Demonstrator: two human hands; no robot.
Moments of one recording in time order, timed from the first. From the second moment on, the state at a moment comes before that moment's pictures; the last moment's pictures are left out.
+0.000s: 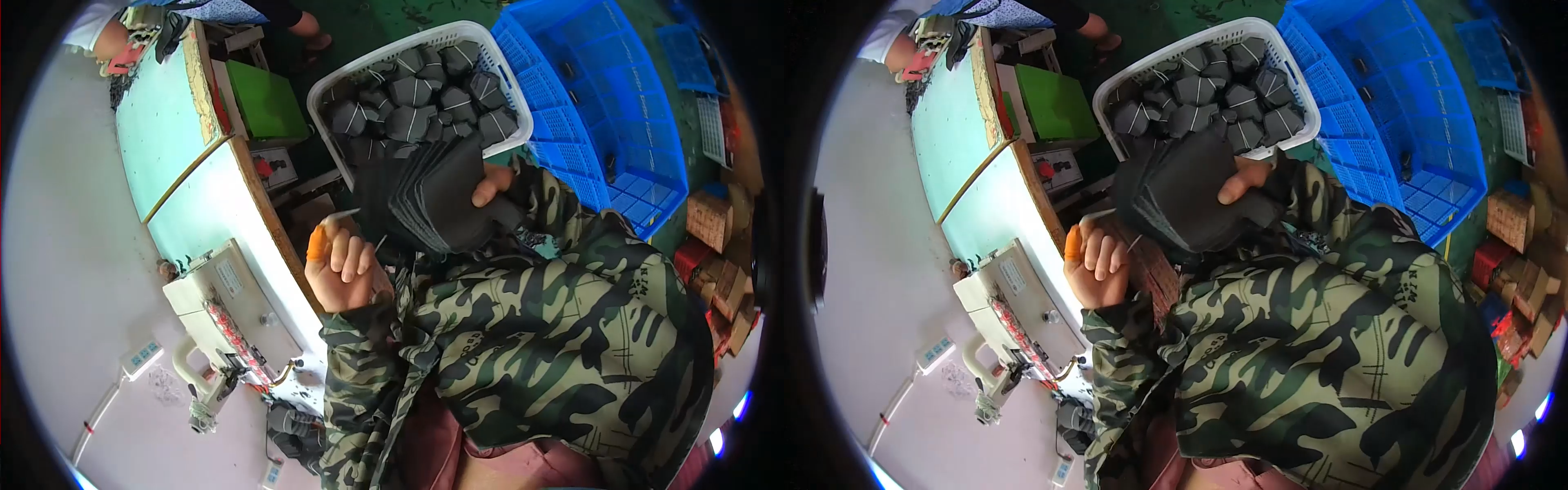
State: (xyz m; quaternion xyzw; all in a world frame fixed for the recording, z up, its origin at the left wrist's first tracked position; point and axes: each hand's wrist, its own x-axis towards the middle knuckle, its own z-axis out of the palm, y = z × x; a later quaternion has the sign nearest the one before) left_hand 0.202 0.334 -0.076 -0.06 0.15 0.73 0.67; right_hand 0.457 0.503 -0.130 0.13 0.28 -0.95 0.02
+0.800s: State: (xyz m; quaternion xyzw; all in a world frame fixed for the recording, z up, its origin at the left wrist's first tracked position) left_hand 0.254 0.418 -0.149 0.11 0.51 0.34 0.78; right_hand 0.546 0.514 -0.197 0.32 0.31 -0.90 -0.05
